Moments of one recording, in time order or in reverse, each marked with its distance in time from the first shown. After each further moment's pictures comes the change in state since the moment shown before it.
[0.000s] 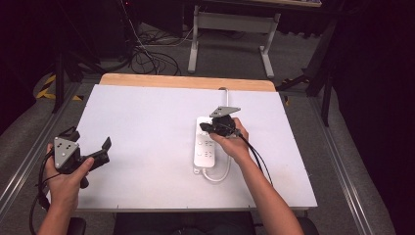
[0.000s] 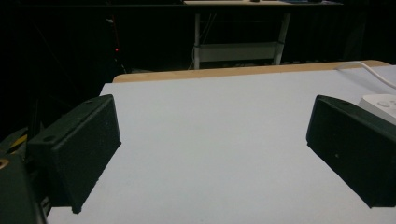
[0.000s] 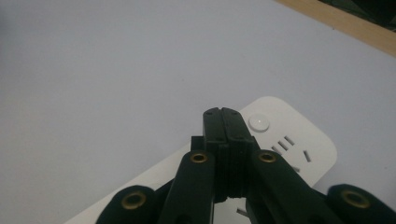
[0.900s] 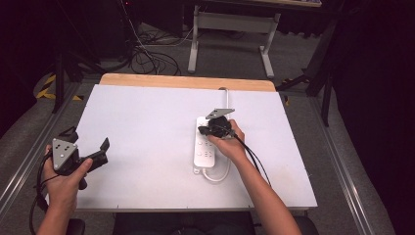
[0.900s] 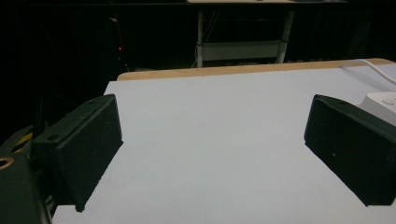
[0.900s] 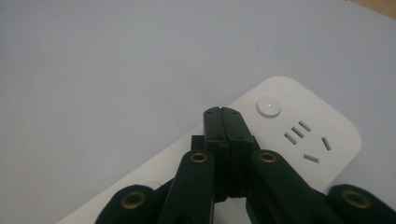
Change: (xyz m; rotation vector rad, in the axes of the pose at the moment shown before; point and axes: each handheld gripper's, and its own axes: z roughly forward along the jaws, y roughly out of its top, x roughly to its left) left arm 0.002 -0.001 -0.003 0.004 0.014 -0.001; right arm 0.002 -0.005 0.016 0.070 -0.009 0.026
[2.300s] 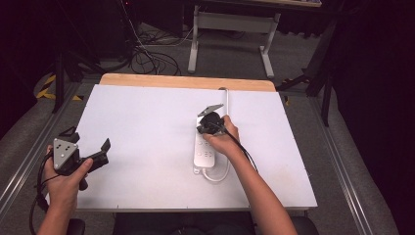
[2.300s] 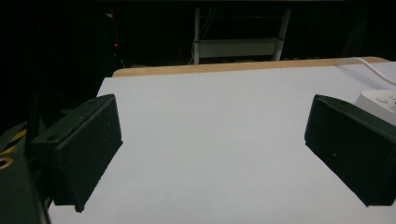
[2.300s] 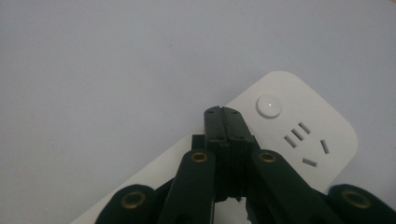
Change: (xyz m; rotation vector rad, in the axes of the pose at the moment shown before) left arm -0.001 -0.001 0.000 0.008 -0.015 -0.015; right arm 0.010 0.020 0.009 0.153 -0.074 -0.026
